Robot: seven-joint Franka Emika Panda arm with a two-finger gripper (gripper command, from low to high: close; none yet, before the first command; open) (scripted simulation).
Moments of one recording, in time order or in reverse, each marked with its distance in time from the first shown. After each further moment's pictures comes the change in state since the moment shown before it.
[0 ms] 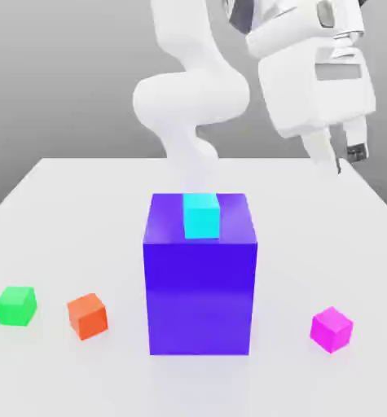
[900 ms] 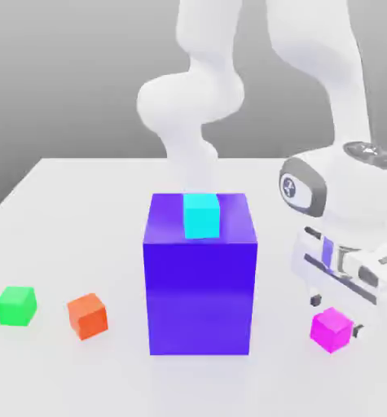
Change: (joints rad) arm 0.176 0.632 0.112 -0.142 -0.094 0.421 -0.682
